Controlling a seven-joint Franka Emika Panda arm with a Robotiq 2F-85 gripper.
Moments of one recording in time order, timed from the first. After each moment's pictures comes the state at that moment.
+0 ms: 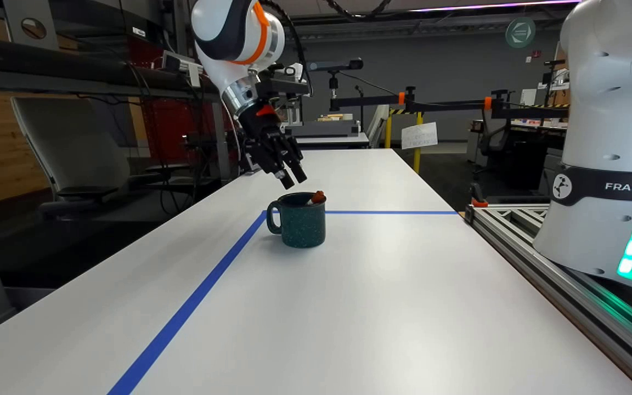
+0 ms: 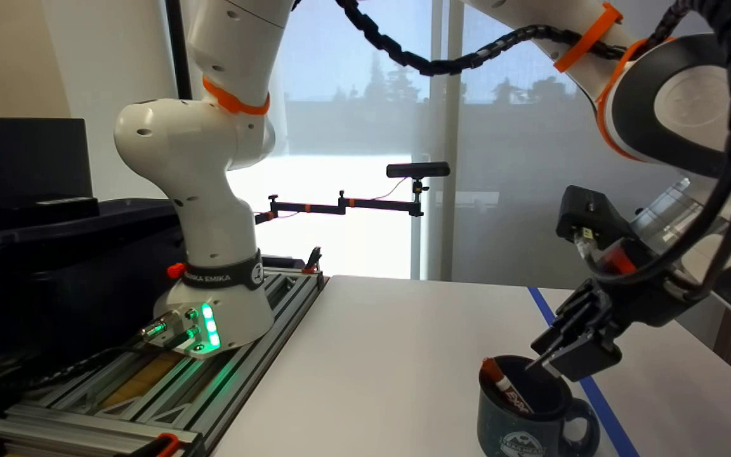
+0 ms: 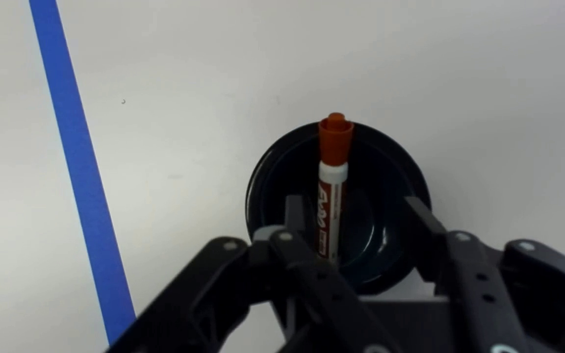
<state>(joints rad) -0.18 0.50 -0.13 -1.81 0.07 1.76 0.01</state>
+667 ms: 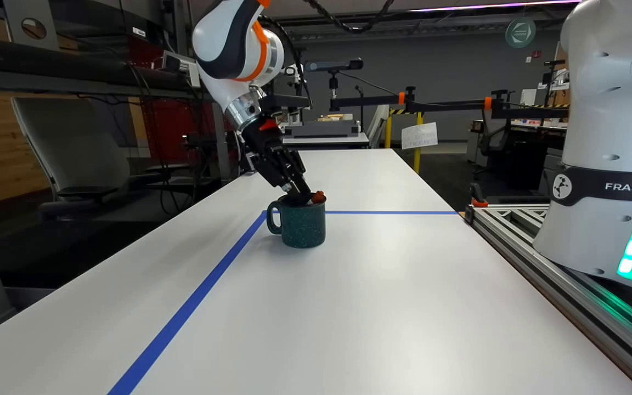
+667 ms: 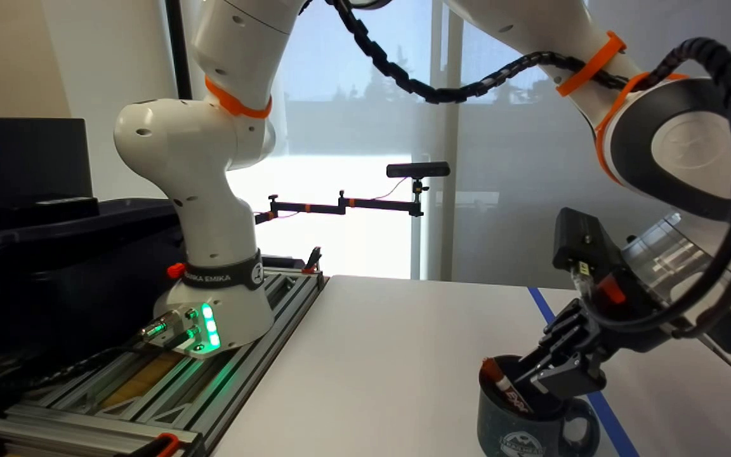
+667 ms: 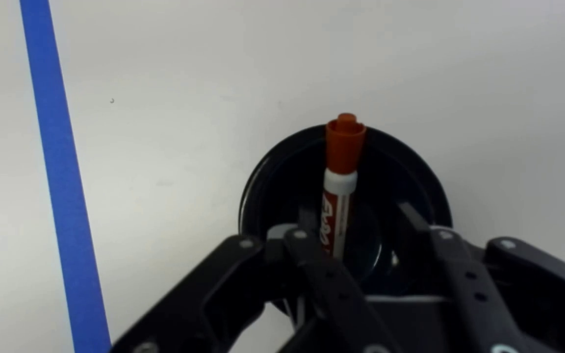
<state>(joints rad) -0.18 0.55 -0.12 -1.80 0.07 1.76 -0.03</state>
